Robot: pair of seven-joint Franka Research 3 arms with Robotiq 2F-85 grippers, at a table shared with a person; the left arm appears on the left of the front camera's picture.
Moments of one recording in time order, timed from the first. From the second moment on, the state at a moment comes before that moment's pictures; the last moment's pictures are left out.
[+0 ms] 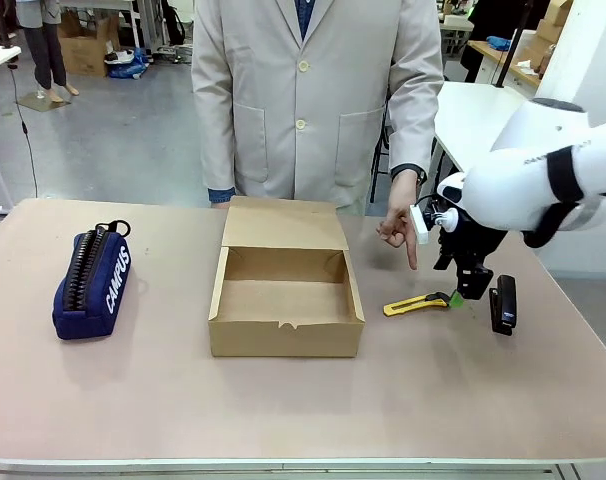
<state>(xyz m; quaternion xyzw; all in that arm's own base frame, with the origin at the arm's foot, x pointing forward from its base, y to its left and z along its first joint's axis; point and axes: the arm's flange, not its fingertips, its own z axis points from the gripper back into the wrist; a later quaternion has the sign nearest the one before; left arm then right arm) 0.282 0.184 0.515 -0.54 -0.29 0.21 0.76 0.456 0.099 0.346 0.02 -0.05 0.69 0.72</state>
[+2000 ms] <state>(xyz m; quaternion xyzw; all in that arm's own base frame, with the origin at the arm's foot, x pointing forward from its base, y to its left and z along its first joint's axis) 0.282 0.184 0.515 -0.54 -0.29 0.21 0.76 0.481 0.100 0.304 0.05 -0.03 0.70 0.71</state>
